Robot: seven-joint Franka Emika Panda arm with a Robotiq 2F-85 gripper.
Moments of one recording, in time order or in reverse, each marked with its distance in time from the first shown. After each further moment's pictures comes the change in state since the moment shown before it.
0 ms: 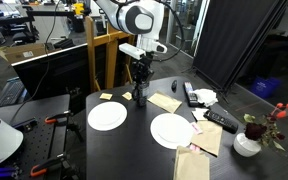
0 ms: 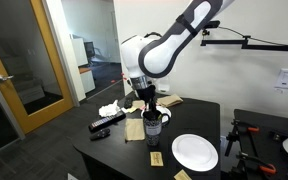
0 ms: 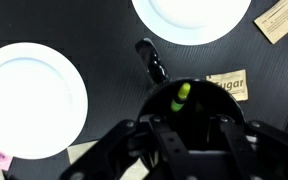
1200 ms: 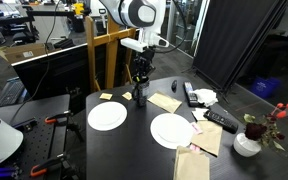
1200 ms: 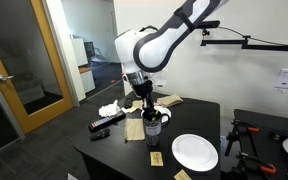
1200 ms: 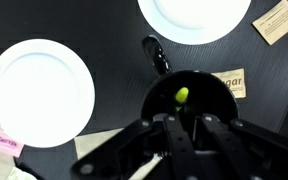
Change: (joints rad) arm 0.014 0.000 0.000 0.067 -0.029 -0.088 0.001
